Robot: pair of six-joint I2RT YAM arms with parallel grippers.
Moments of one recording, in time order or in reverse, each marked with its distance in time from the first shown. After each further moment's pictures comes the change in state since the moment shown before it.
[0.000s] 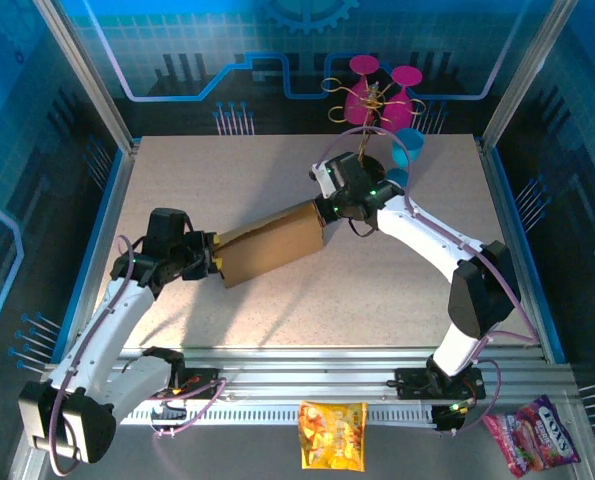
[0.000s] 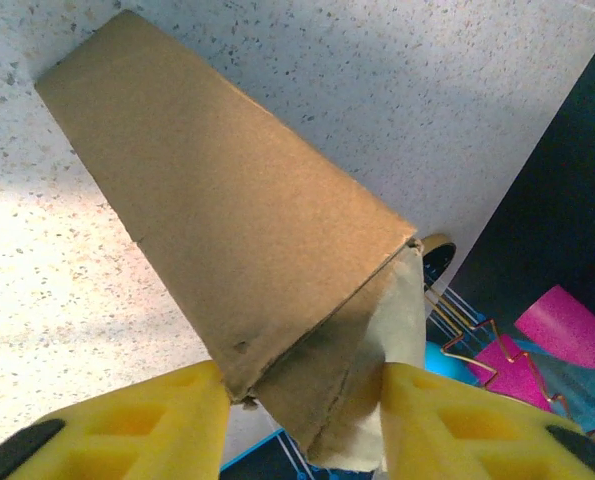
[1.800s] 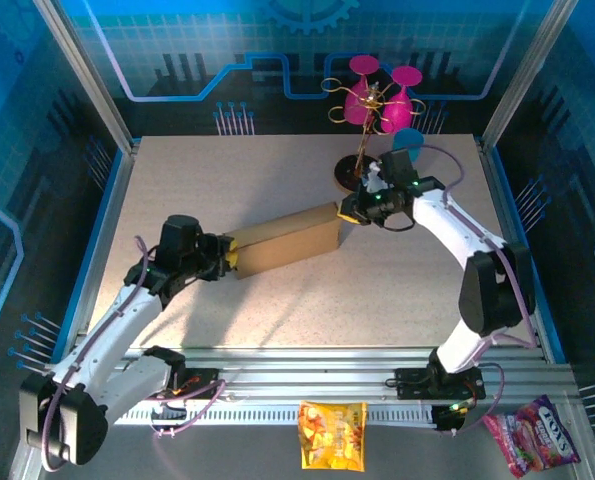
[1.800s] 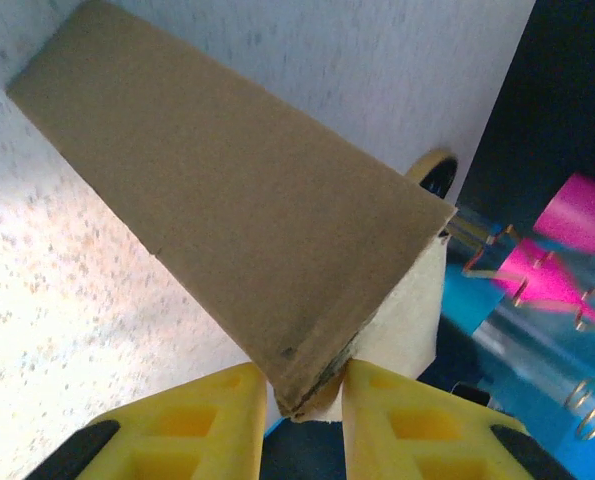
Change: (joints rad) left arm -0.115 -0.007 -0.129 0.257 0.040 0.130; right arm -0.307 -0.055 -0.129 -0.063 -0.546 0.550
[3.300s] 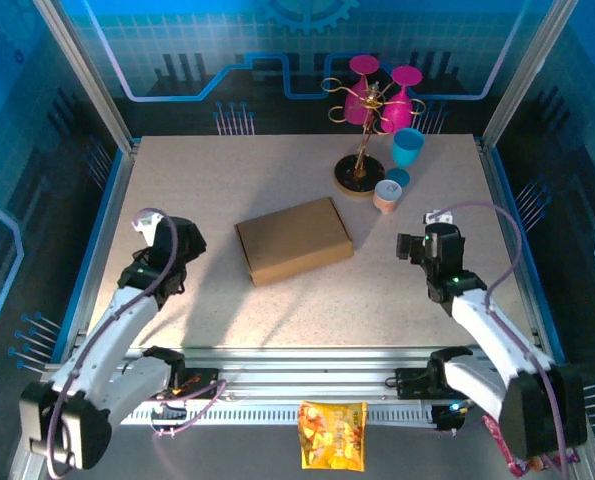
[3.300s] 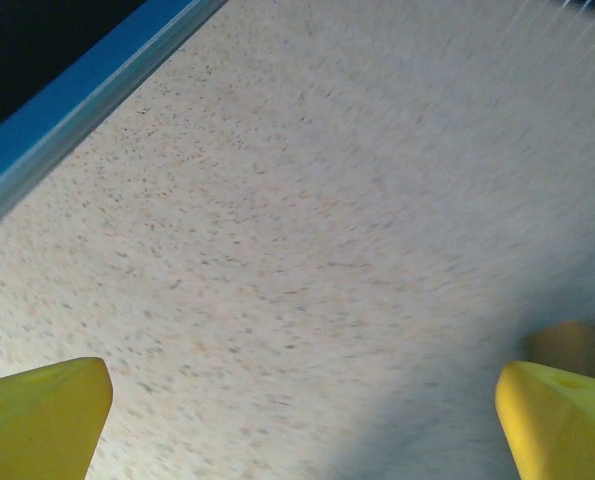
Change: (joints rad) left arm 0.097 -0.003 -0.023 -0.055 -0.799 1.199; right arm -0.115 -0.609 -0.795 0.533 0.879 -0.505
